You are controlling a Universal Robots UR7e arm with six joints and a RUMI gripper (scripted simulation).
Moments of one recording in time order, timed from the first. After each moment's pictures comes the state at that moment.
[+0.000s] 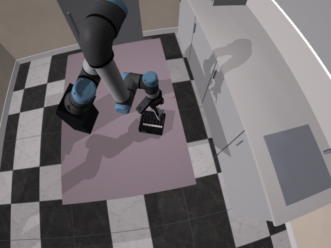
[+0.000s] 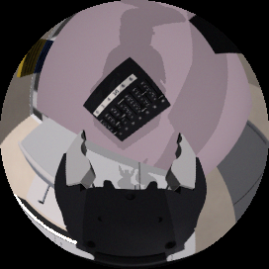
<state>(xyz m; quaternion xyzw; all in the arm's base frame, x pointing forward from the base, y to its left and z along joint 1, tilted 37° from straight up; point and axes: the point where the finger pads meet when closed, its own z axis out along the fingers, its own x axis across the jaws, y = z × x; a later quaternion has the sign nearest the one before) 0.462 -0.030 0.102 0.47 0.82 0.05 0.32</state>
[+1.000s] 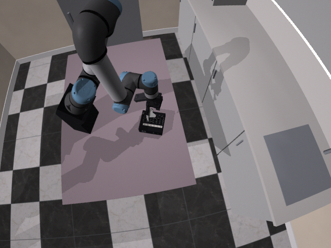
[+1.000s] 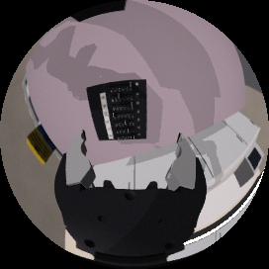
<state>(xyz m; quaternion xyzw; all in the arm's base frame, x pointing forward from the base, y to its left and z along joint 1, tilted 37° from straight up) 0.452 -0.020 0.107 0.78 0.54 0.19 0.26</state>
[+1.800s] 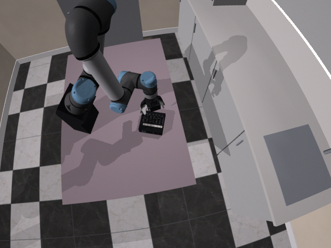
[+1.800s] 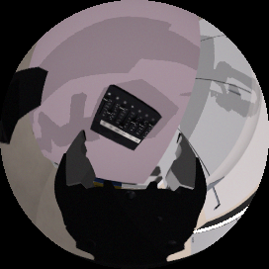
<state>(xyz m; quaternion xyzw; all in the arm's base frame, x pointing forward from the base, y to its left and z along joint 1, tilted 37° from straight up) 0.451 -0.014 0.120 0.94 0.12 0.29 0.14</state>
